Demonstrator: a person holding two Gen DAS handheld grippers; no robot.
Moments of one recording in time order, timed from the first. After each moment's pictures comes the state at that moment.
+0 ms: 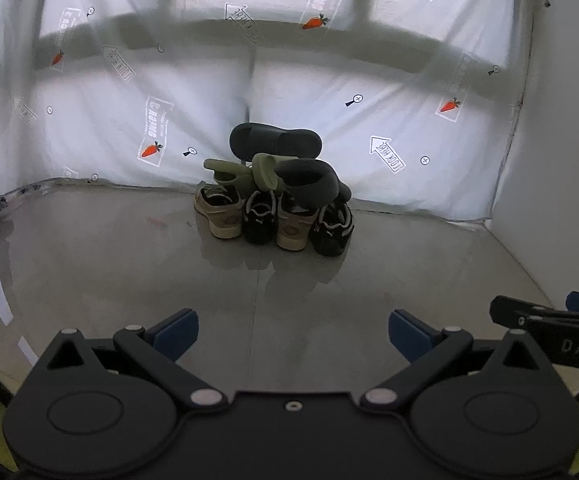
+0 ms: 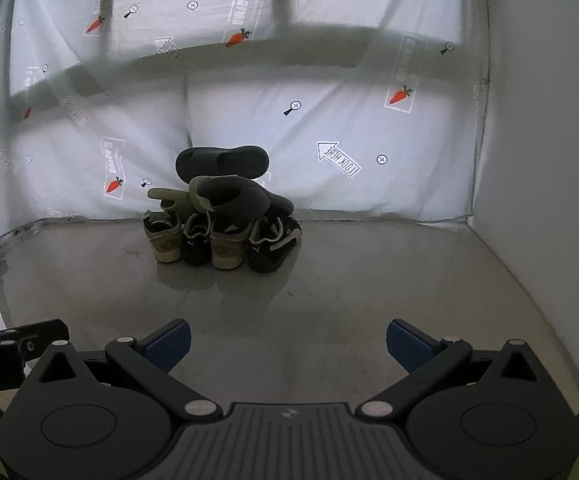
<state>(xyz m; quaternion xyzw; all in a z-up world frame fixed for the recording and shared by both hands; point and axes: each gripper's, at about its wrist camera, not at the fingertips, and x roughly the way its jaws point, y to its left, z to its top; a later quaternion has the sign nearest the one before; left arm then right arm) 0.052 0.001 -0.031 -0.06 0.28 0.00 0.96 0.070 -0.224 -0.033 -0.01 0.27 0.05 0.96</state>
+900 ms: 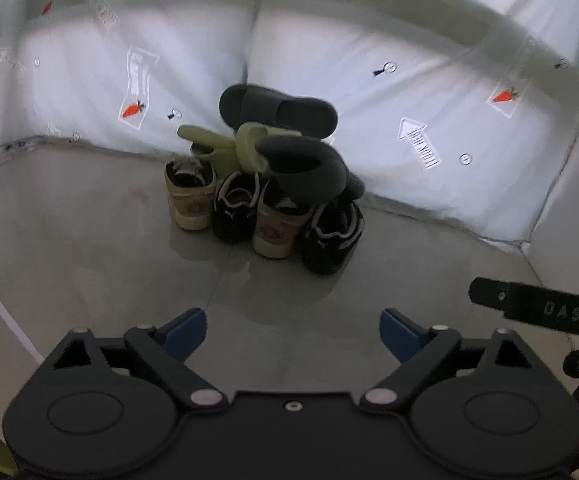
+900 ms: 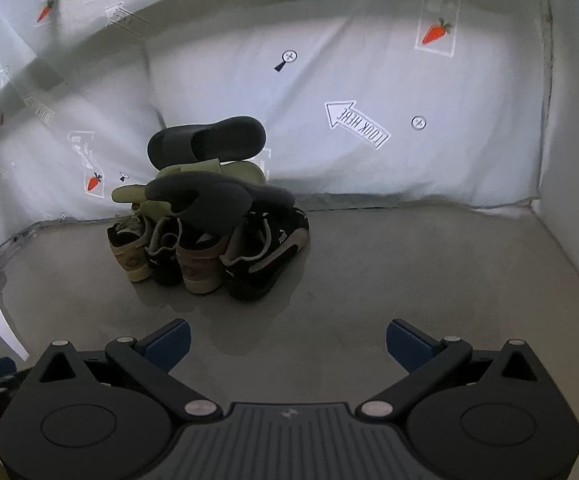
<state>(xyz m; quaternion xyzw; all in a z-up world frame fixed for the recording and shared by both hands) 0.232 -0.053 -0.067 -0.11 0.33 0.06 0.94 0.298 -0.286 -0.075 0.03 0.34 0.12 0.93</state>
